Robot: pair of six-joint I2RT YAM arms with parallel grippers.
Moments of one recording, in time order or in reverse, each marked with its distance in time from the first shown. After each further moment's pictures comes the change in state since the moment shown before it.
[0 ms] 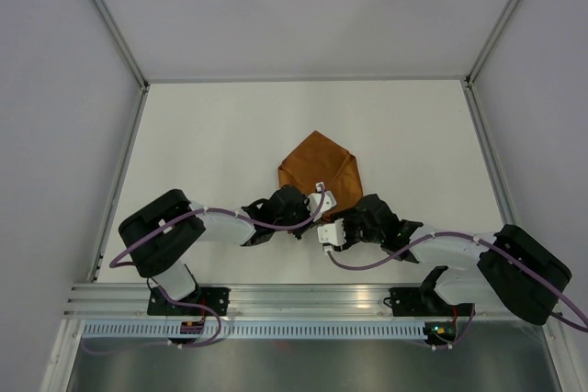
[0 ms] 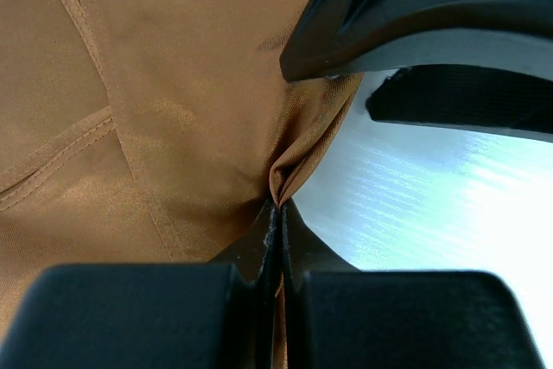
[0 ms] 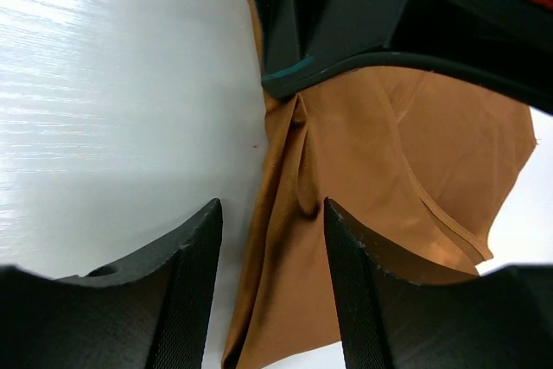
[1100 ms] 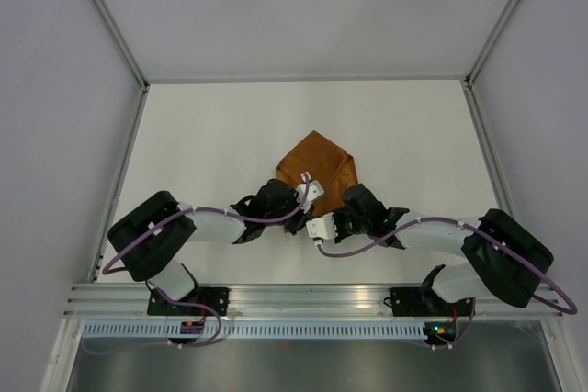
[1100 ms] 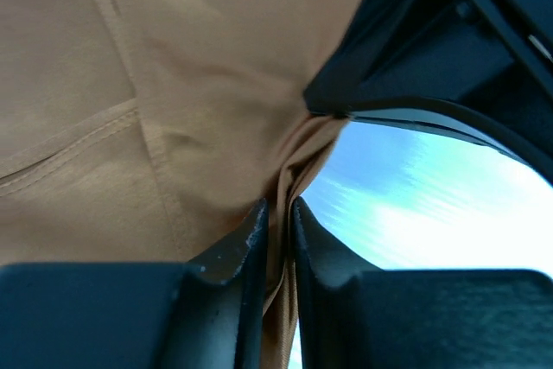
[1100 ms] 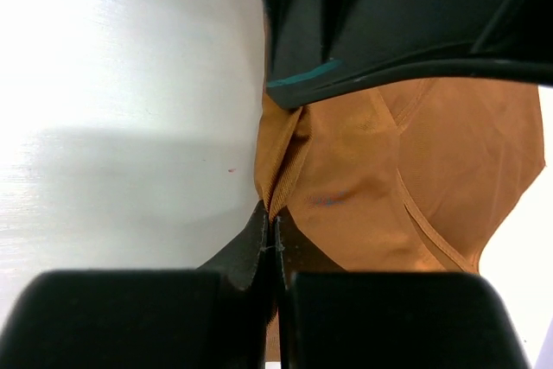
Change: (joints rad) left arm 0.078 -0.055 -0.047 0.041 0.095 -0.087; right arm 0.011 0.136 0.147 -0.105 0.031 -0.065
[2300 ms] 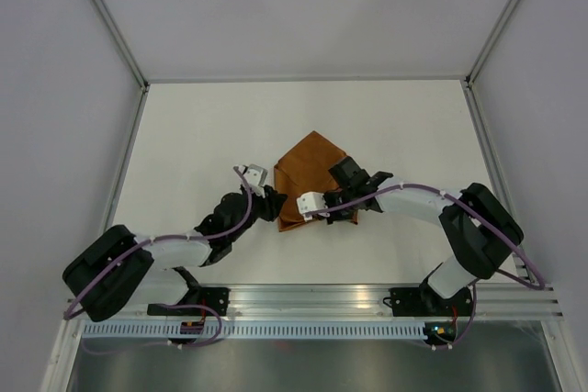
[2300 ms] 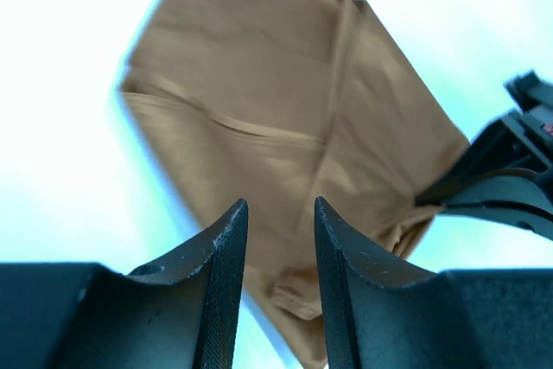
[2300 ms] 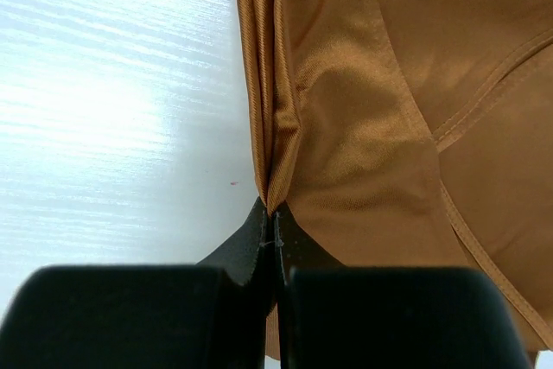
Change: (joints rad) left arm 0.116 -0.307 -0.304 0.328 -0.352 -0.388; right arm -0.101 0.204 0.364 -0.465 -0.211 0.034
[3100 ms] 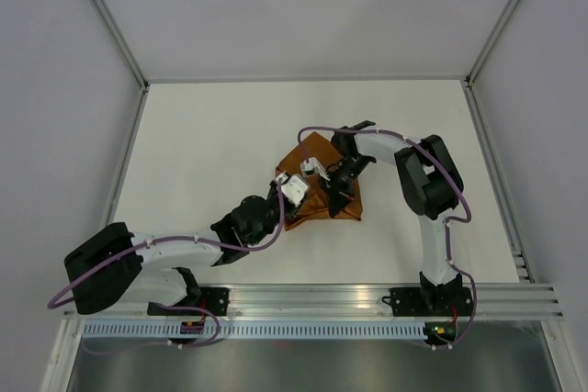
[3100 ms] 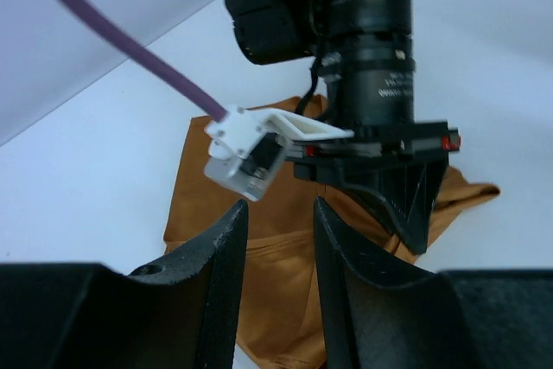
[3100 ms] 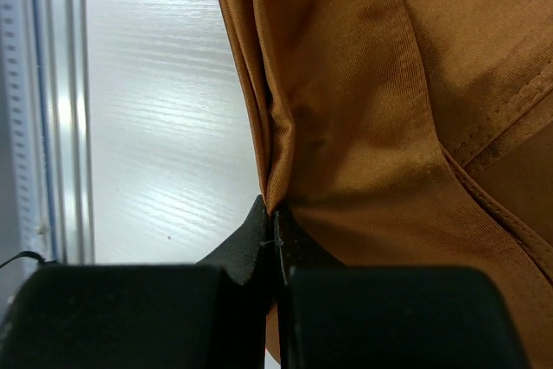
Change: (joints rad) left arm -0.267 -0.039 0.171 -0.001 -0.223 0.495; right arm -0.228 0.529 0.613 -0.767 -0.386 -0.073
